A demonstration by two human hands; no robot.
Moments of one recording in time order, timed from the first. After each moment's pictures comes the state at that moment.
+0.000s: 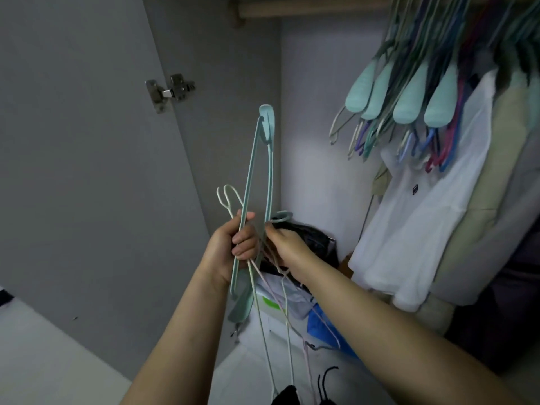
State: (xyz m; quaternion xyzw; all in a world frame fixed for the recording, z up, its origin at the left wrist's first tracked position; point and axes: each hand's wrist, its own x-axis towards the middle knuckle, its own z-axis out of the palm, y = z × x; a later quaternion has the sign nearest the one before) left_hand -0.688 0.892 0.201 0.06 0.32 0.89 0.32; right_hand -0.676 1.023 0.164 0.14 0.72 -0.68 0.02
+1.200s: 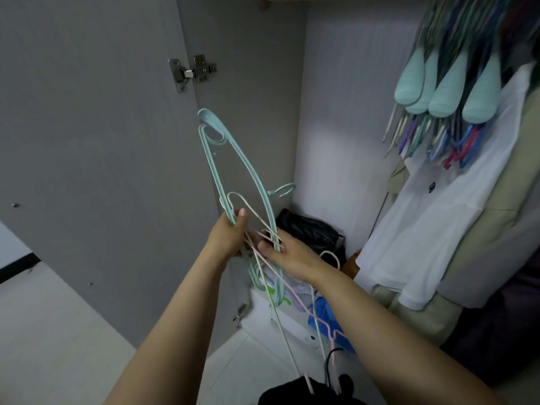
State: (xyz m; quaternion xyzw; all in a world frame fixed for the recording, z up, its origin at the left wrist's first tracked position) left_hand -0.687 0.871 0.173 0.01 0.81 0.59 0.04; right_hand -0.642 1.030 0.147 -0.02 0.88 -0.48 0.08
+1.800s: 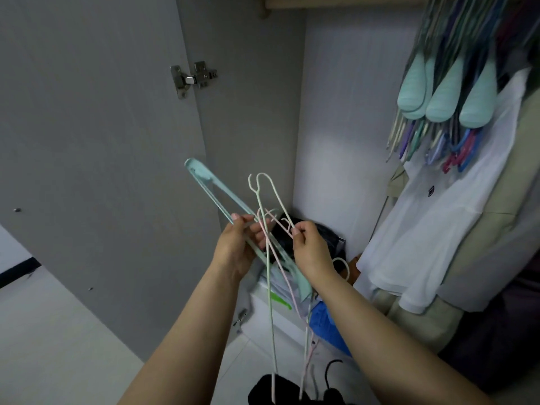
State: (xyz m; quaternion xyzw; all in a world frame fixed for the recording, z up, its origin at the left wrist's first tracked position) left_hand -0.674 0.900 0.182 -0.09 0.46 0.87 0.13; right_hand -0.636 1.039 0.153 0.11 0.86 -0.49 -0.12
